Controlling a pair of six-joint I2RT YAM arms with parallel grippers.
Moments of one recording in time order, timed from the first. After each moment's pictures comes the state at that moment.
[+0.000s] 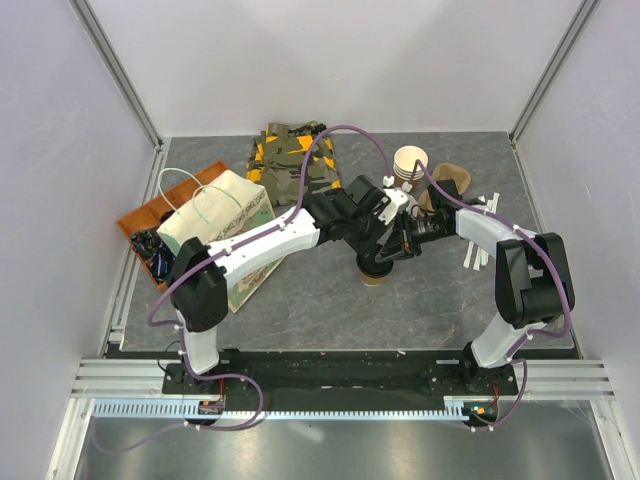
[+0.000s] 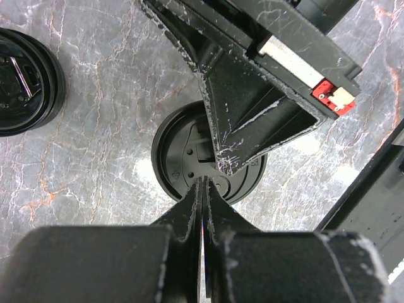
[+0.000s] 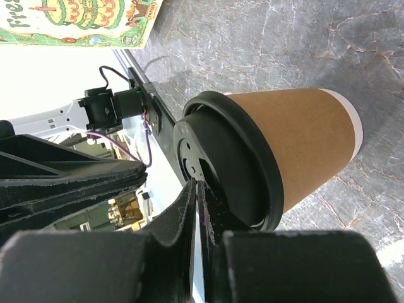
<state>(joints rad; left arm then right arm) -0.93 1.86 1.64 -0.66 0.08 -0.03 0.17 1.69 1.04 -0.58 -1.03 0.22</state>
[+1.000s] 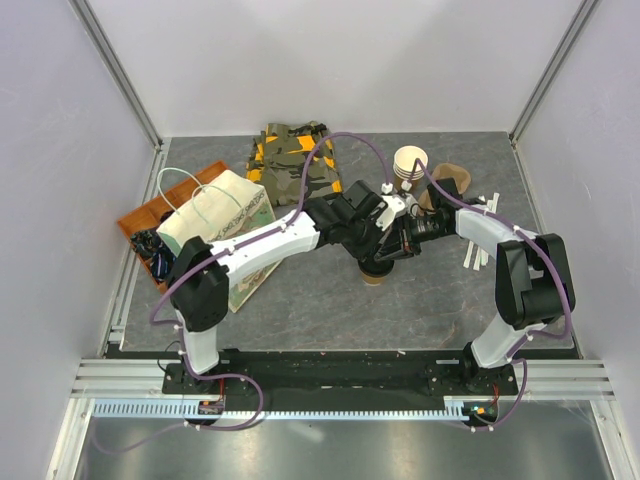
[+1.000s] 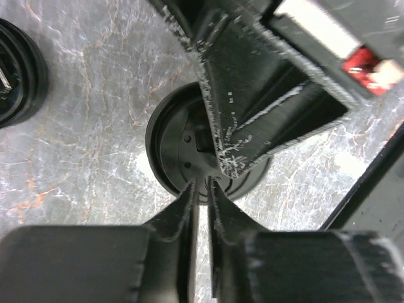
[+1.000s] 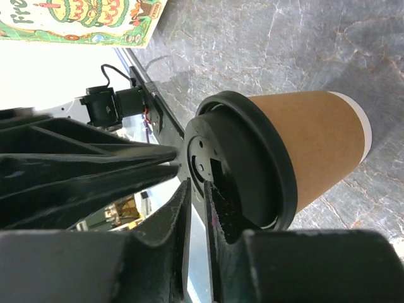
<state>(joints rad) -0.92 1.86 1.57 -0.63 0.11 -0.01 0.17 1.68 1.04 -0.58 -1.04 0.22</state>
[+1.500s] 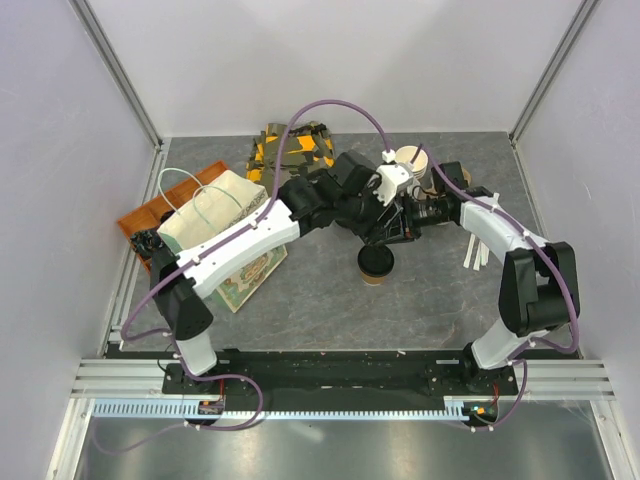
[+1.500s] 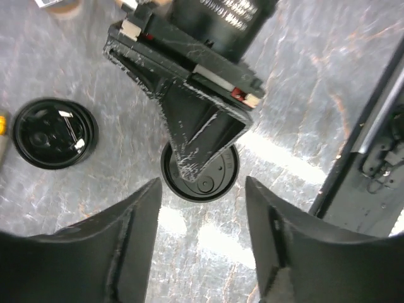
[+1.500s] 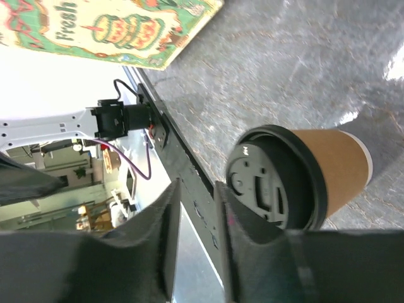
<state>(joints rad) -0.92 1.77 1.77 -0.71 0.14 0.04 0.17 1.64 1.15 -0.58 -1.03 0.24</state>
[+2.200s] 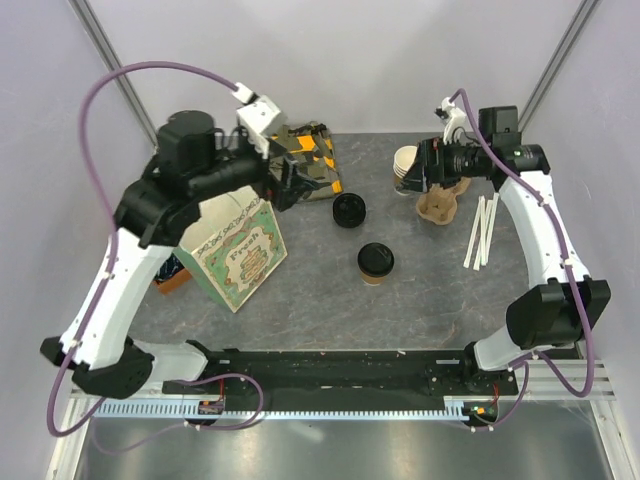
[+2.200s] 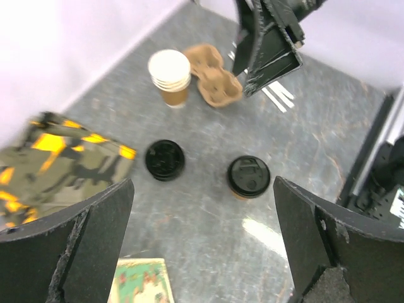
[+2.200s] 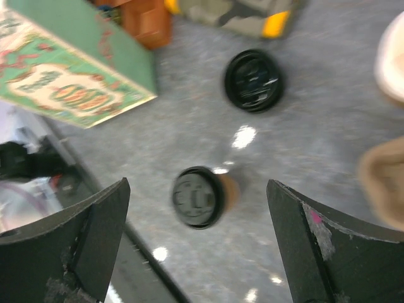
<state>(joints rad) -0.61 1.32 1.82 -0.77 0.33 0.11 0.07 1.53 1.59 -0.85 -0.80 -0.02</state>
